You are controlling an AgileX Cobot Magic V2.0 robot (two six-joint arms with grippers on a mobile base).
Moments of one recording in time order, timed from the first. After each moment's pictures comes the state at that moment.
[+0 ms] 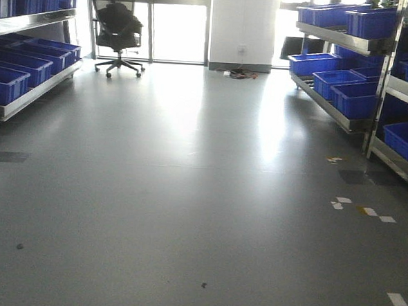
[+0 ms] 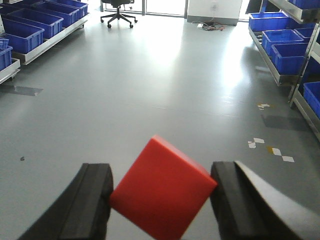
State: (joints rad) left arm -0.07 -0.01 0.01 -0.01 0.03 0.14; right arm 0.19 0.39 -0.48 -0.16 0.32 0.16
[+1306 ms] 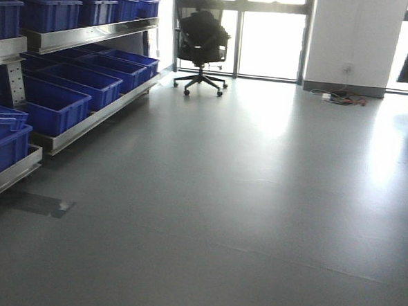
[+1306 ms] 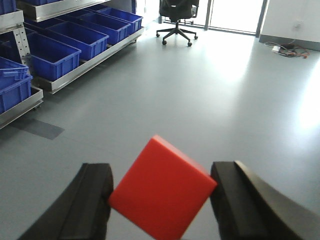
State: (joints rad) left arm -0.07 -0.01 0.01 -0.01 0.03 0.14; right arm 0.19 0.39 -0.48 -0.16 0.32 0.16
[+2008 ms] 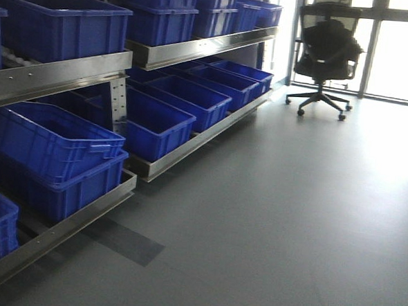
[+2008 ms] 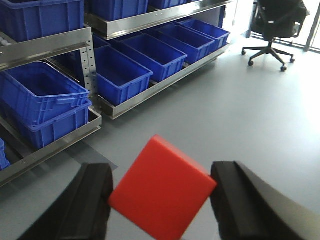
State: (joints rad) left arm -0.07 -0.01 0.01 -0.01 0.03 0.14; right arm 0.19 0.39 -0.48 -0.16 0.32 0.16
